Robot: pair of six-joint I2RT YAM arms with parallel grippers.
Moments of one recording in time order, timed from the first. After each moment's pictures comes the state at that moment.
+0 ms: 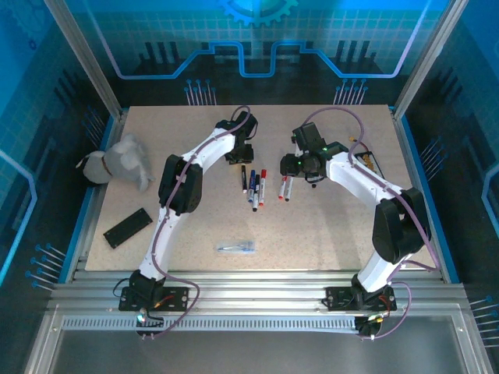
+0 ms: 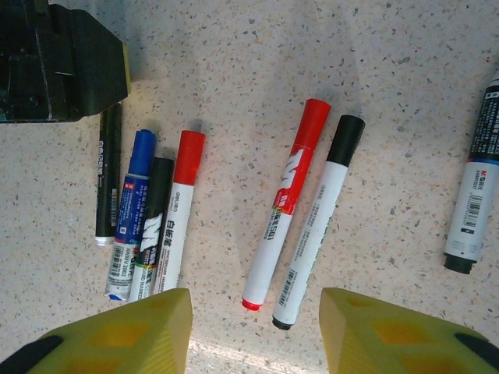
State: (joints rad) left arm -0.41 2.50 2.20 -0.96 -0.06 -0.53; right arm 0.43 1.68 1.32 -0.66 -0.04 0.43
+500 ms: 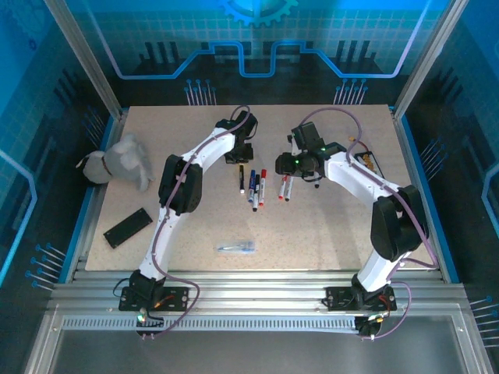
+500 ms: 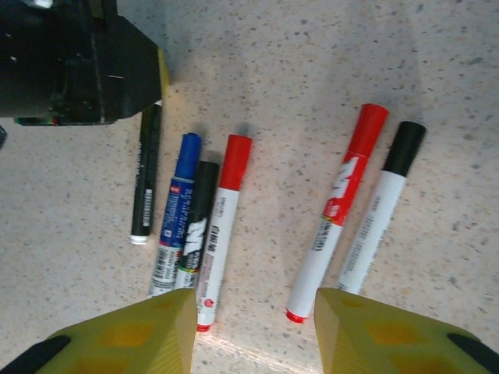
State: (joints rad) left arm -0.41 2.50 2.21 -0.98 -0.07 -0.54; right arm 0.43 1.70 1.31 -0.58 -0.15 0.45
